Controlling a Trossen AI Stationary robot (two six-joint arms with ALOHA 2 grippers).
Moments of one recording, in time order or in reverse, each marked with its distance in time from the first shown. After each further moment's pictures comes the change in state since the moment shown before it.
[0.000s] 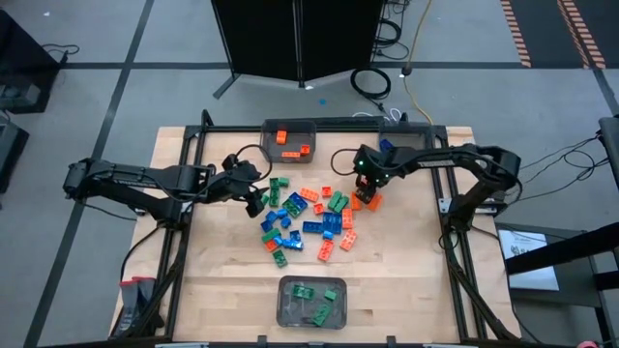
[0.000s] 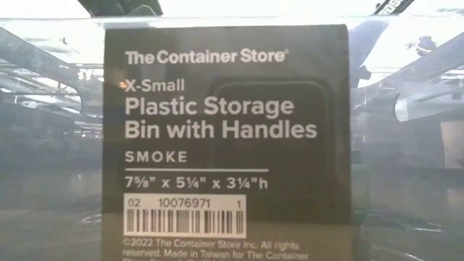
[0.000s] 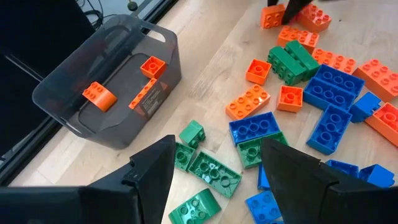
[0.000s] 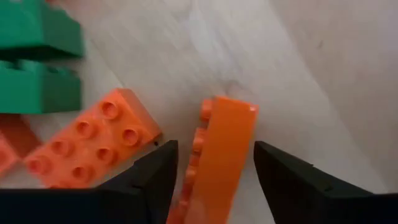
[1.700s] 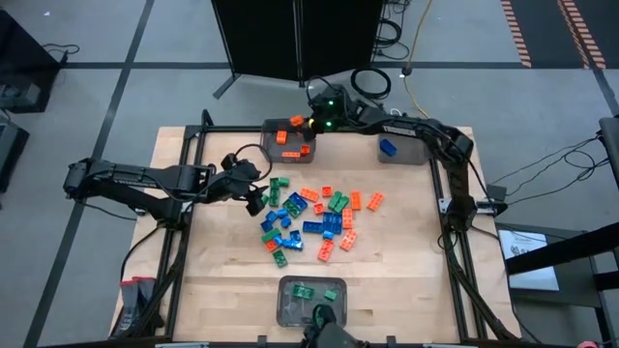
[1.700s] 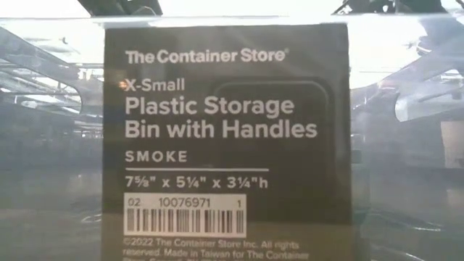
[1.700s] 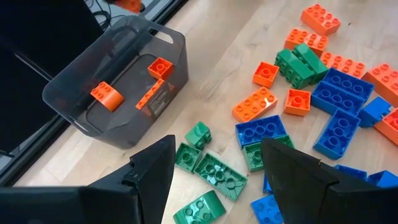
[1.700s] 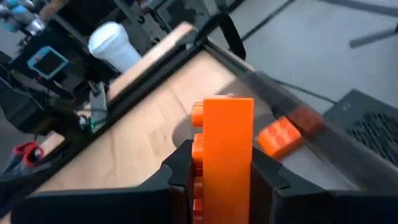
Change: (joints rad) left arm 0.001 0.000 0.000 -0.002 -0.026 -0.010; right arm -0.150 0.404 0.713 0.498 -0.370 0.209
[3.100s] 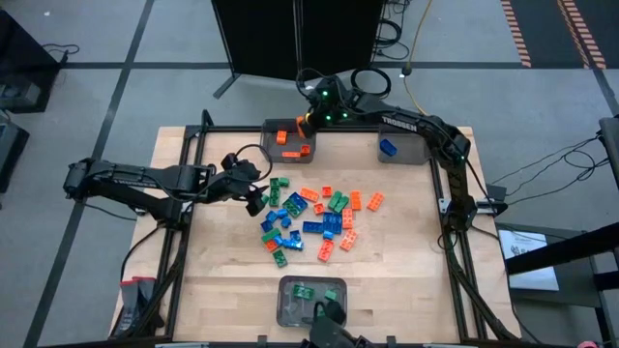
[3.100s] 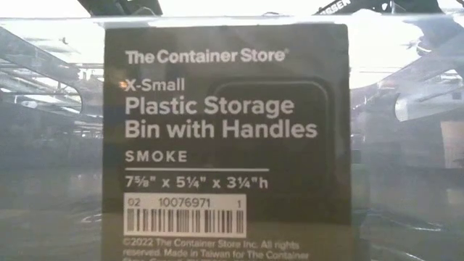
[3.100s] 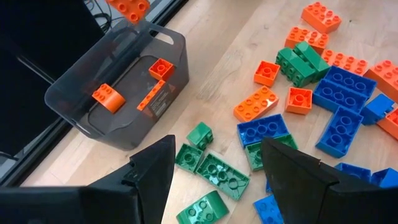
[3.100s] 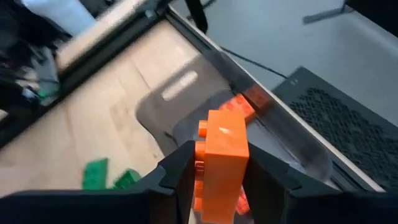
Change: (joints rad) left arm 0.000 0.000 0.000 0.000 -0.004 0.020; right arm -0.003 0.022 0.220 -0.423 0.127 -0.139
